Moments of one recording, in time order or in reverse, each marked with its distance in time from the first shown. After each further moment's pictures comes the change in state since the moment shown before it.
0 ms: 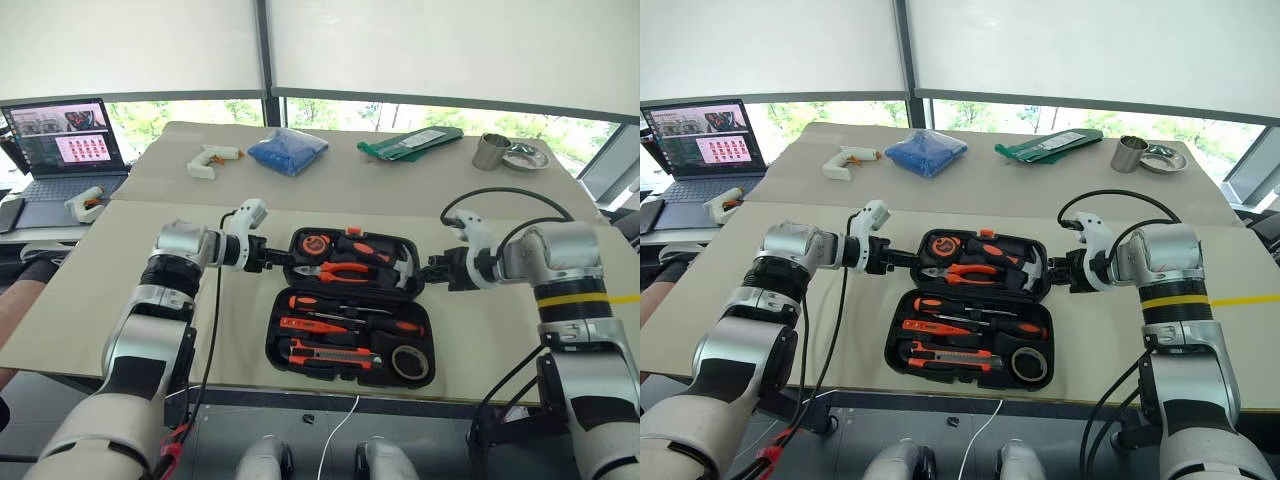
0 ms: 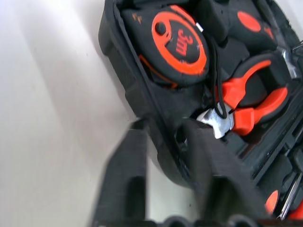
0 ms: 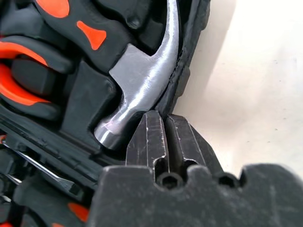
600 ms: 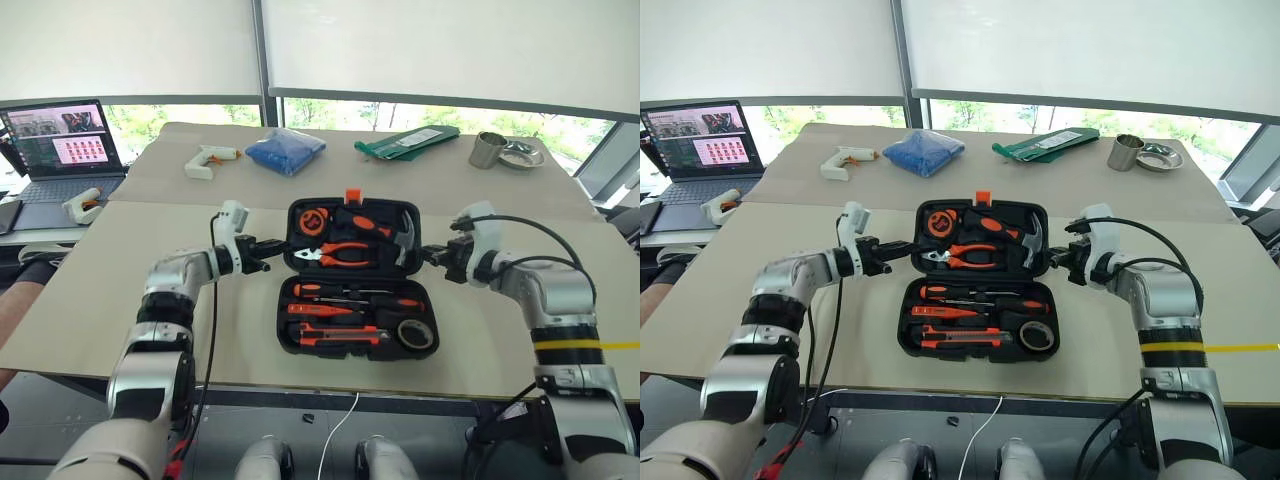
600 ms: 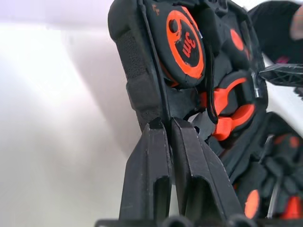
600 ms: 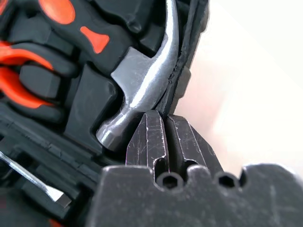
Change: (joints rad) left arm 0.264 -0.047 0.255 -0.163 -0.121 -0.424 0.001; right arm 0.346 0.050 -0.089 -0.301 -0.046 -0.813 0.028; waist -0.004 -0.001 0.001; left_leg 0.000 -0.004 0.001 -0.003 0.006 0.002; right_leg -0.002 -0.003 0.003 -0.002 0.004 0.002
